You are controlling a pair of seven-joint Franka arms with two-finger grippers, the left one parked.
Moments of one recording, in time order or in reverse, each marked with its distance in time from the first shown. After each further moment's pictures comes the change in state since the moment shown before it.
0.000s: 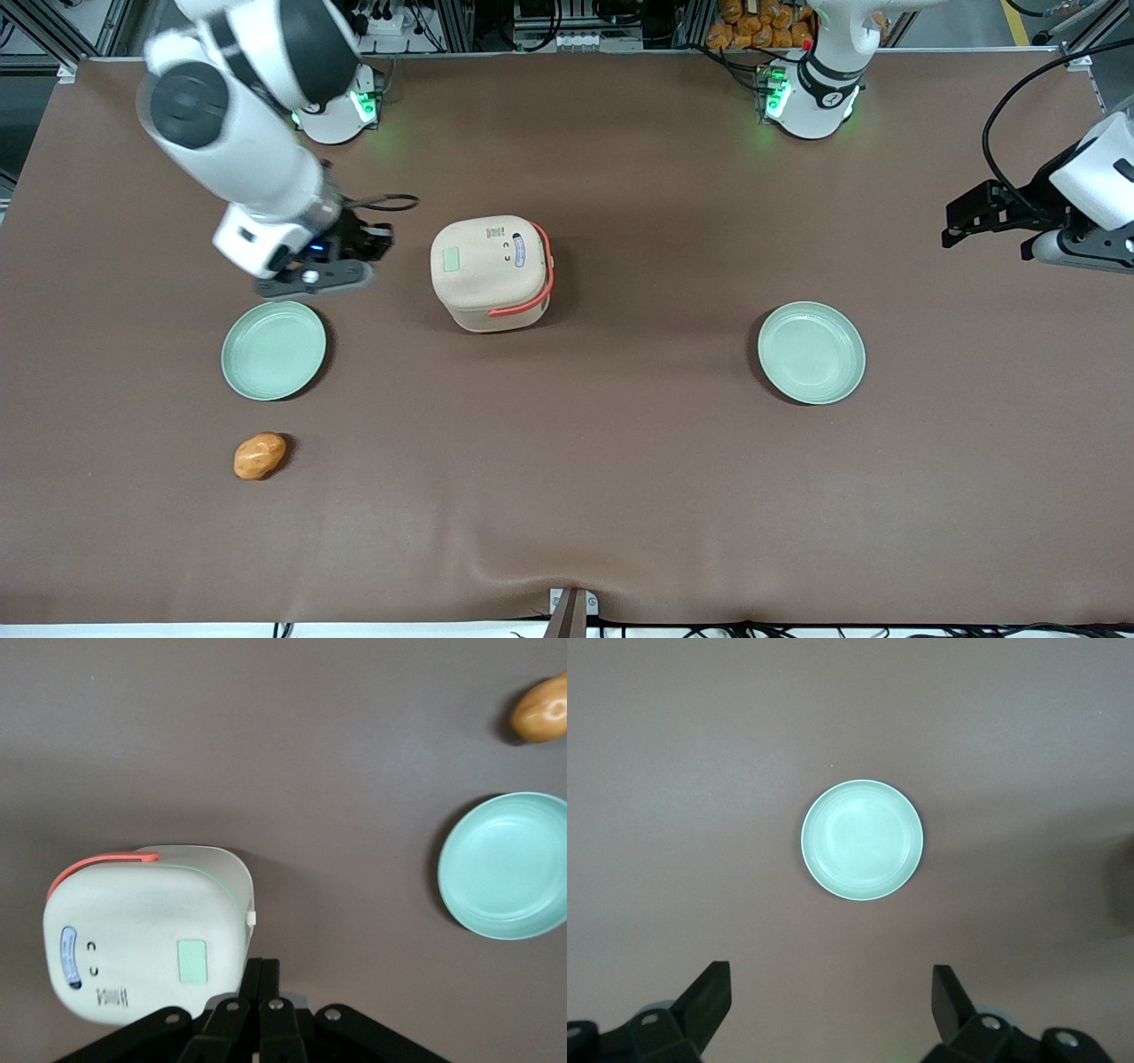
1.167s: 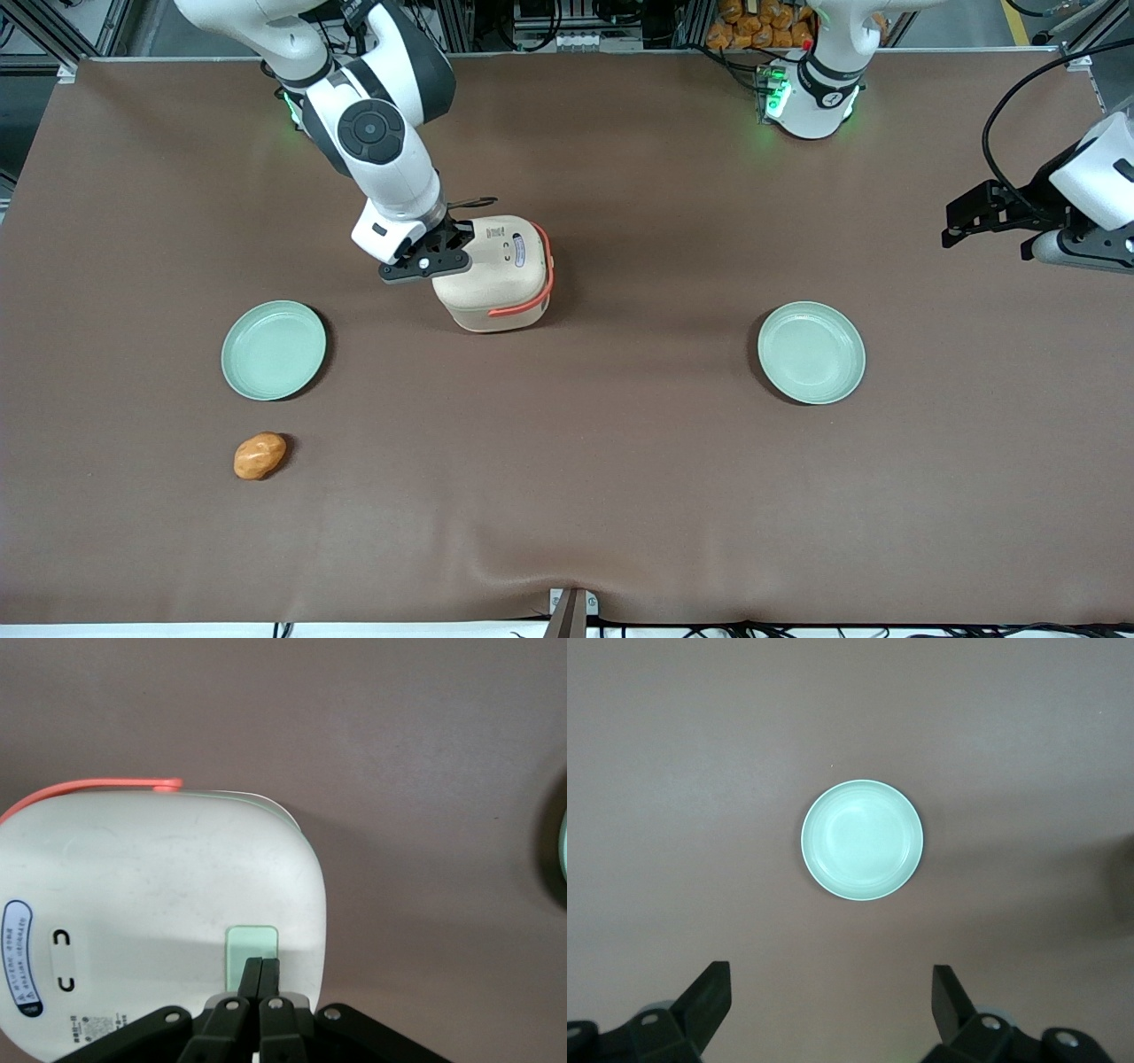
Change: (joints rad) arm 0.029 0.006 0.127 -0.280 -0.043 0.266 0.134
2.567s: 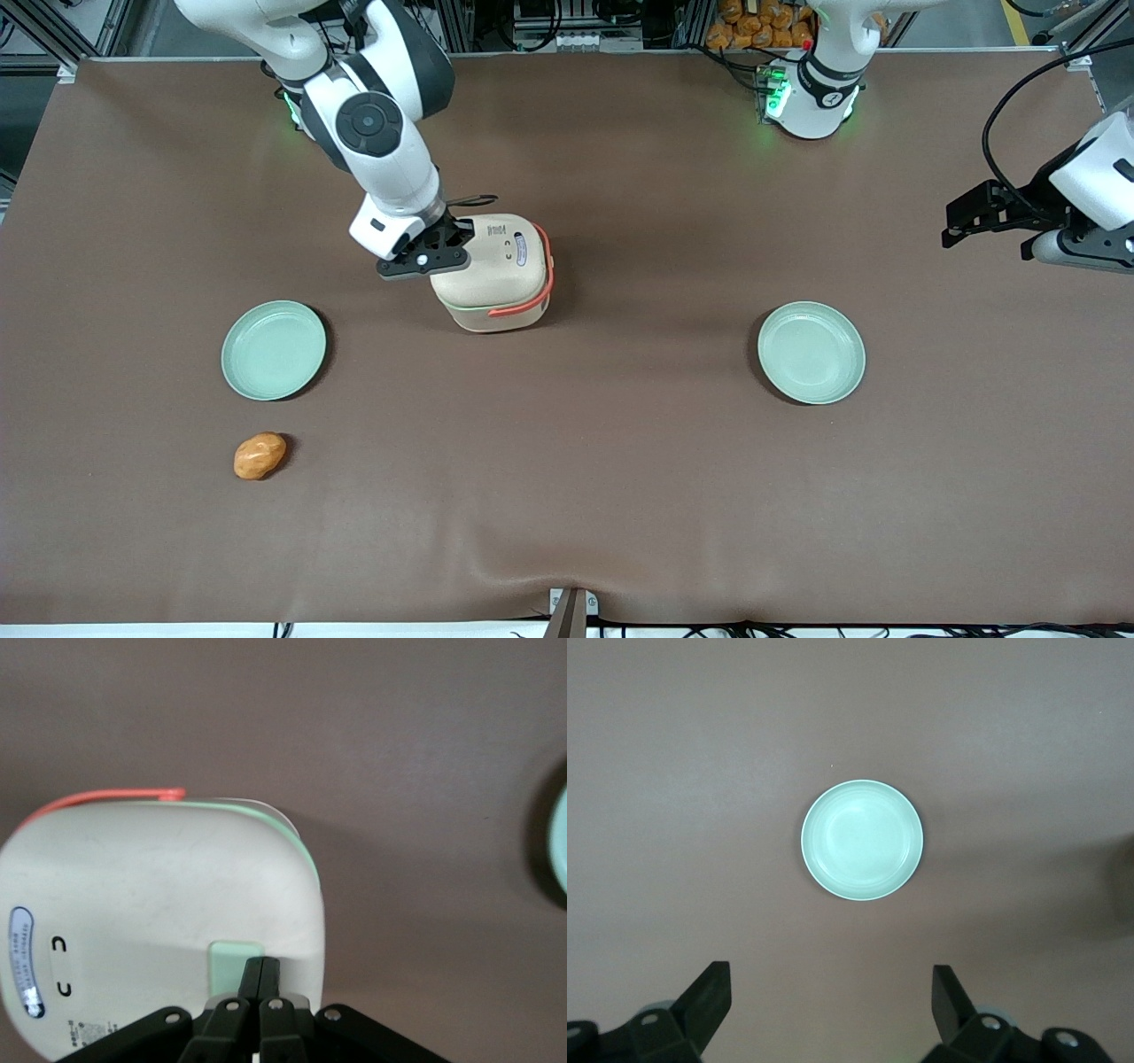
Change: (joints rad) arm -0.023 -0.021 0.005 0.075 0.001 -0.092 0.021
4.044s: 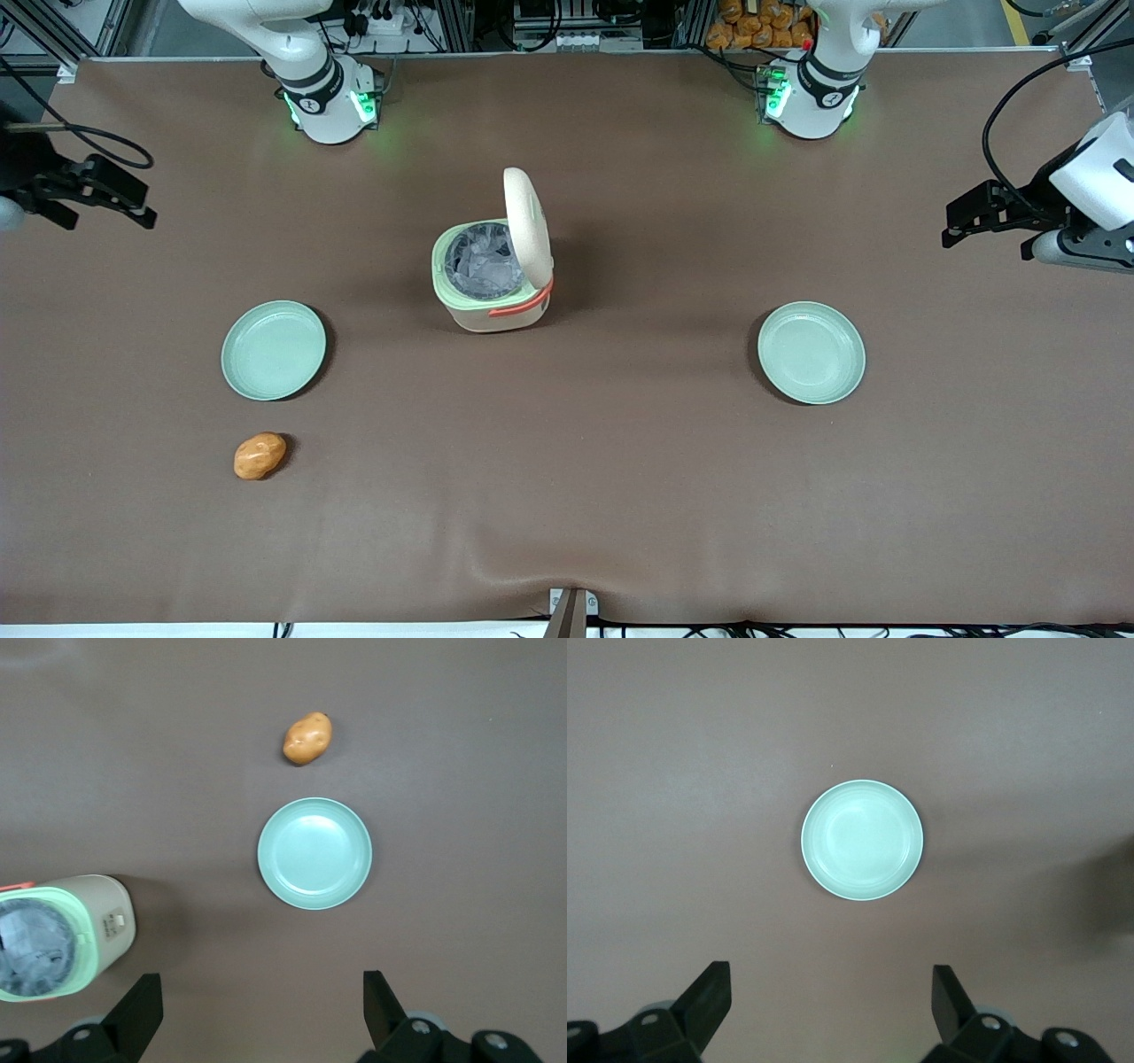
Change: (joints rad) arm -0.218 -0.169 -0.394 0.386 0.033 -0.466 -0.471
